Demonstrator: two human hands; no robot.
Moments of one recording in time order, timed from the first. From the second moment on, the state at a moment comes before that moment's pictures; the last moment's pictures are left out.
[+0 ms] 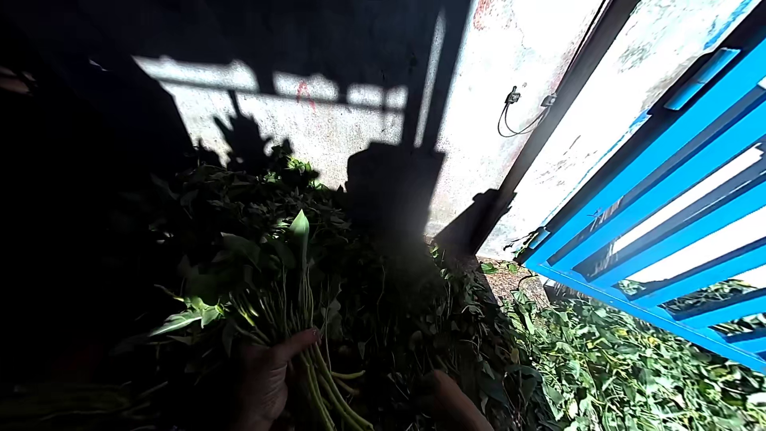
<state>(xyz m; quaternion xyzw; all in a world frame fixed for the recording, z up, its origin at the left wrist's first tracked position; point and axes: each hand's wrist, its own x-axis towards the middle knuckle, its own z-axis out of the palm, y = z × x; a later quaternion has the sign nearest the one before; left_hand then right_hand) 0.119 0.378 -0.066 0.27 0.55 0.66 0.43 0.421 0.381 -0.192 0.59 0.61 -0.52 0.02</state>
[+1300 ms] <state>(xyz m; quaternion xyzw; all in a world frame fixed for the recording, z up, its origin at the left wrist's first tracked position) 0.134 0.384 -0.077 0.21 0.58 0.65 0.45 0.407 0.325 -0.123 0.51 0.30 -0.58 -0.56</state>
